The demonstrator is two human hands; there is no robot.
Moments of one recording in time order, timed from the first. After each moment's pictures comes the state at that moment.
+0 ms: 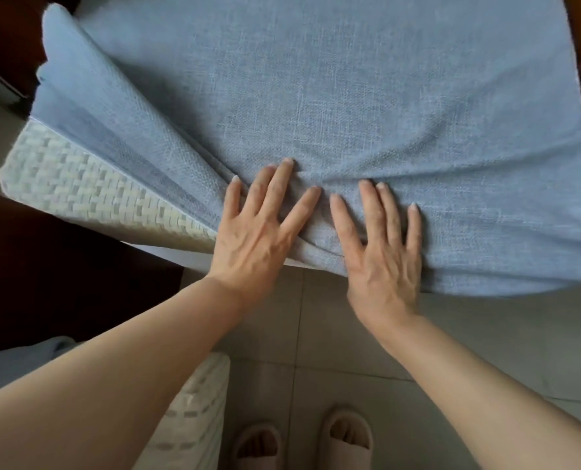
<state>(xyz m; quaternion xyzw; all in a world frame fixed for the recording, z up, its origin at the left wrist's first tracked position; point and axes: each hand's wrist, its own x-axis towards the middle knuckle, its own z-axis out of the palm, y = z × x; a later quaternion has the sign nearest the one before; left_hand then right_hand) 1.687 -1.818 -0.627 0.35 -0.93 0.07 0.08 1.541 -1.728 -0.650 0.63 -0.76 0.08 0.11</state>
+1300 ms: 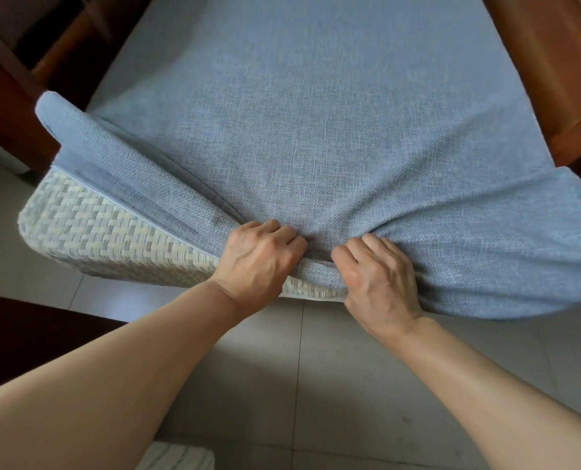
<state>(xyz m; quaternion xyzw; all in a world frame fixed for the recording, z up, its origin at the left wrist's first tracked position) 1.645 -1.891 -0.613 0.25 -0.96 0.04 0.10 1.496 -1.804 -0.632 0.69 -0.67 0.21 0.17</state>
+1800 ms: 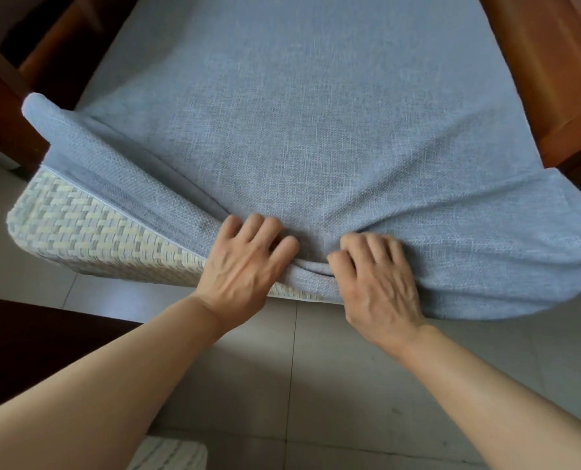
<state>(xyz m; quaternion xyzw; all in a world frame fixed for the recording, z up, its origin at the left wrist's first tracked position) 1.655 -1.885 -0.622 0.27 -0.95 0.08 0.15 1.483 -1.790 -0.635 0.72 -0.65 0.13 0.20</state>
